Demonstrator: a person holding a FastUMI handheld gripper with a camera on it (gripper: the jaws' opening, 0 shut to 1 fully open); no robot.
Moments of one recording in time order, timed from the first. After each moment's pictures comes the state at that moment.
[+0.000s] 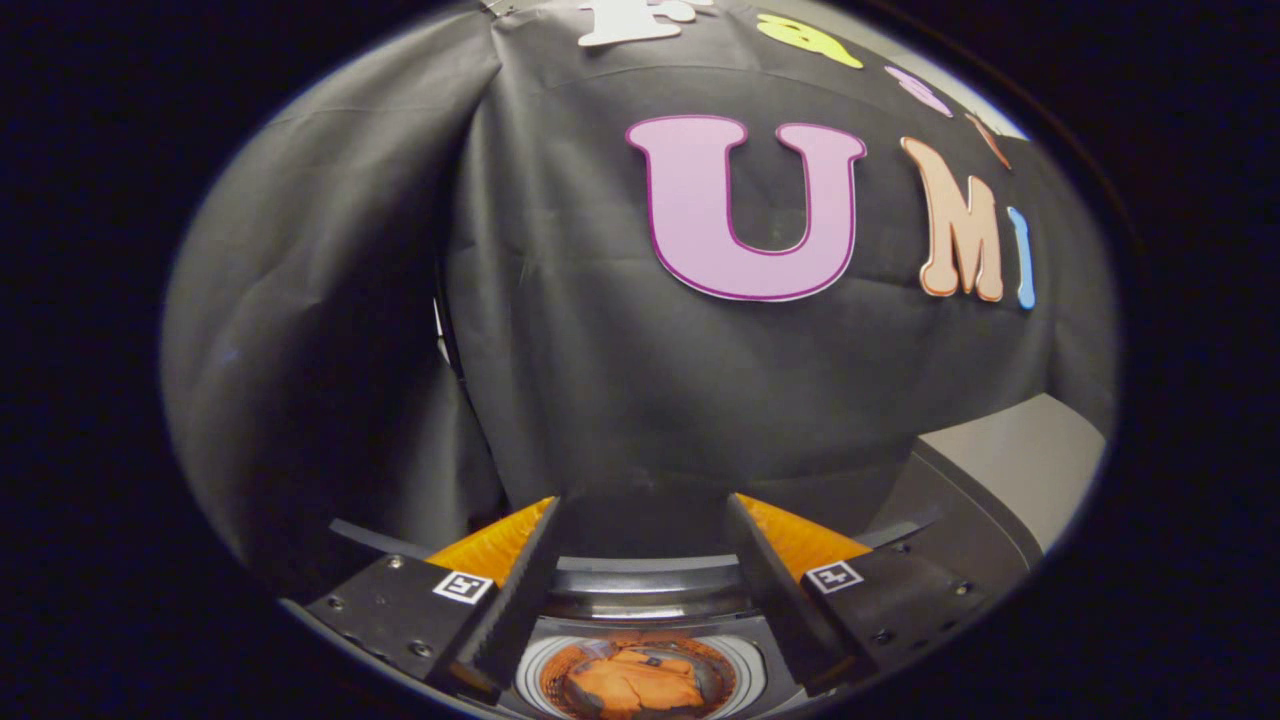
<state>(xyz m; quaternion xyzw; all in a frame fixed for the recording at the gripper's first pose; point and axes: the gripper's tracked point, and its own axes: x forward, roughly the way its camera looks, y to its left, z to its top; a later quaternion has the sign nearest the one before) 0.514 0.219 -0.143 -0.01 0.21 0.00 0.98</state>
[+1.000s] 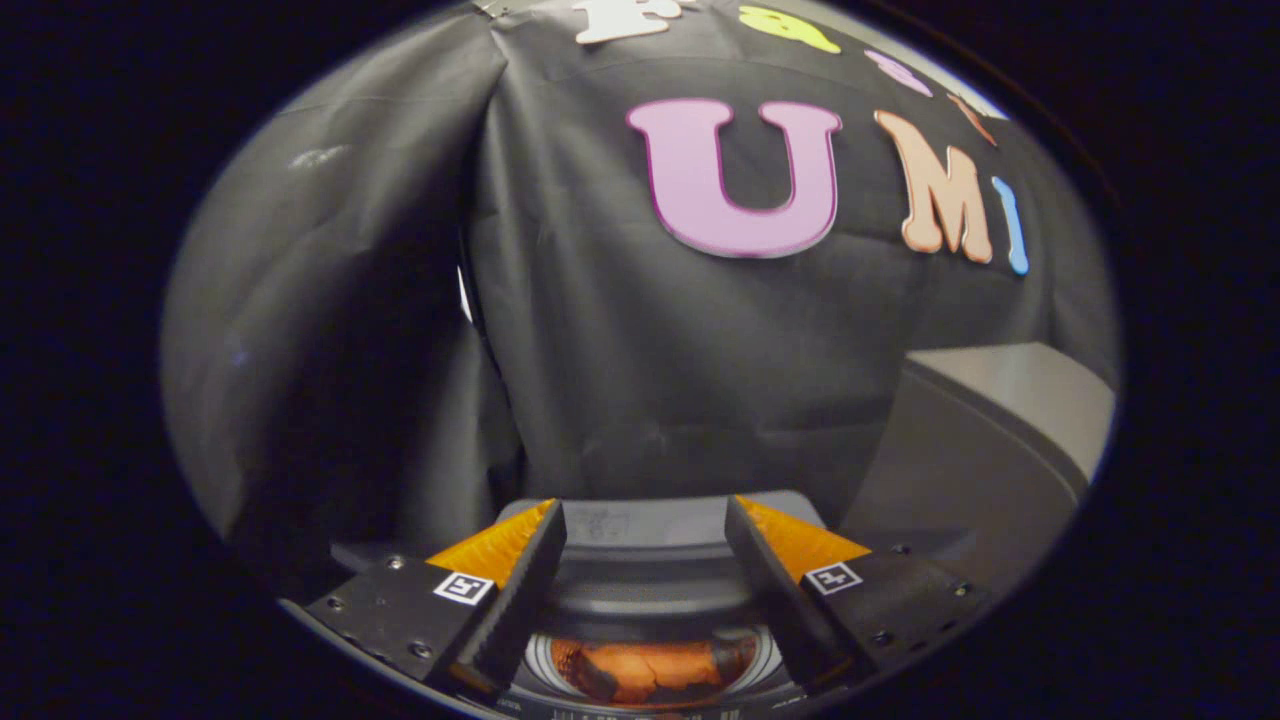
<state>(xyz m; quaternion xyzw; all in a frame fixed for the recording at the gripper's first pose) 0.510 0.217 -0.154 0.02 0.26 0.00 0.97</state>
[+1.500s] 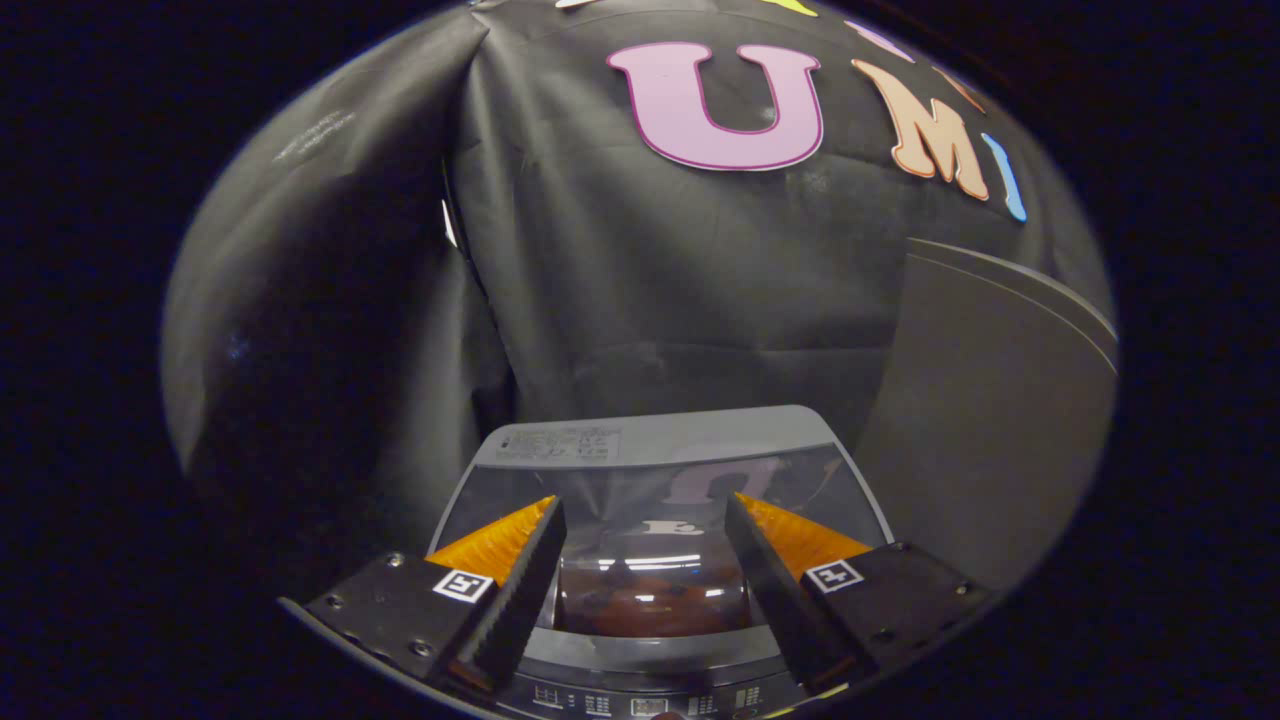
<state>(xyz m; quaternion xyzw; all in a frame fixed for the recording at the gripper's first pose) 0.504 0.215 -0.165 0.03 0.30 0.00 0.95</state>
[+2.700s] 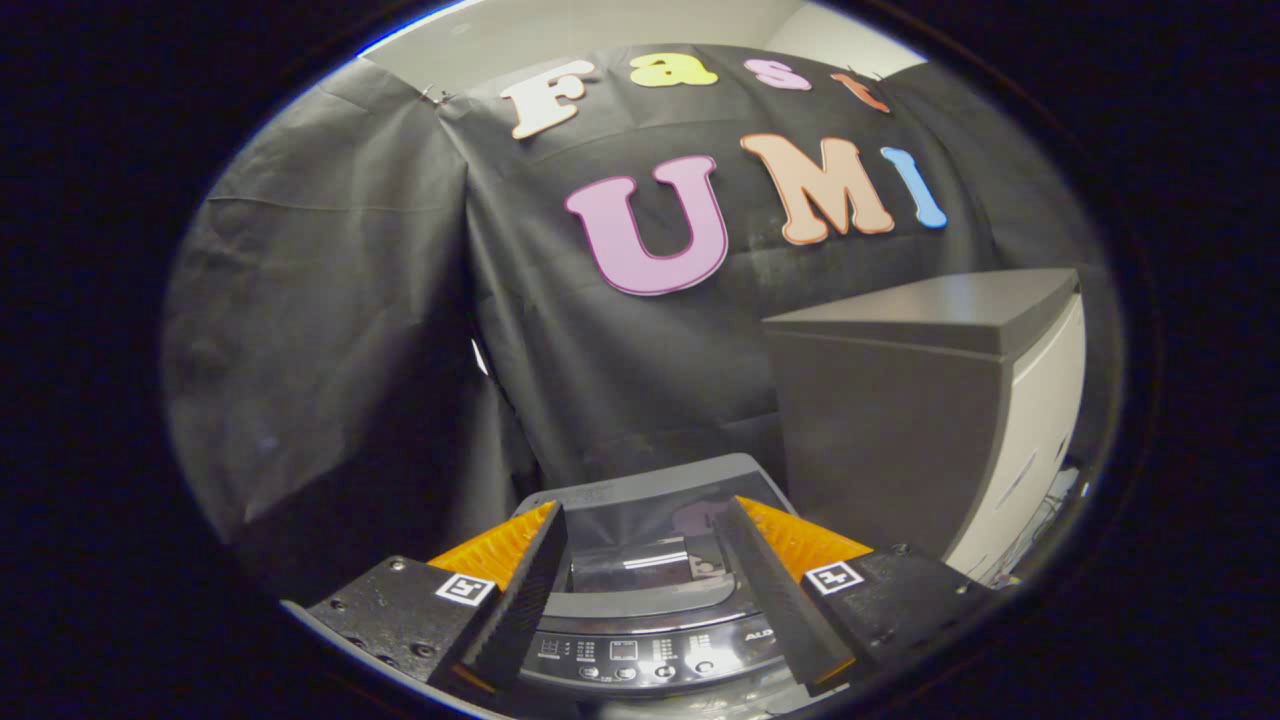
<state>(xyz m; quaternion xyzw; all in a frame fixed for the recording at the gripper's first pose) 0.397 0.159 -0.069 0.10 0.12 -0.01 0.99</state>
